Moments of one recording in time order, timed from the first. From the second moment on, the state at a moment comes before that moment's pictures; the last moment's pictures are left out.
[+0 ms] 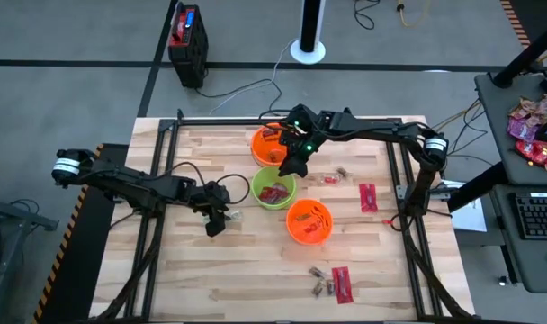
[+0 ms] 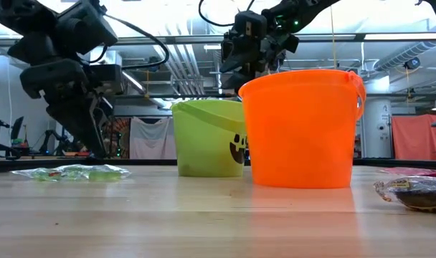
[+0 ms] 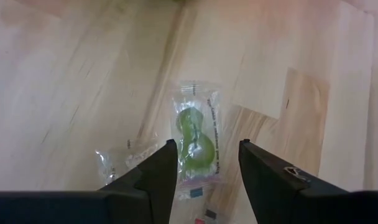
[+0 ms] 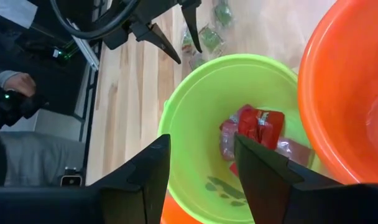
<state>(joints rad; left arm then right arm) -0.08 1.19 0.46 -0.25 0.01 -0.43 -0.40 1.81 1.47 -0.55 -0.73 0.11</state>
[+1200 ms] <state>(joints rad) -0.08 1.15 0.88 -0.56 -0.14 -0.31 -0.33 1.68 1.47 -0.47 -0.73 0.02</state>
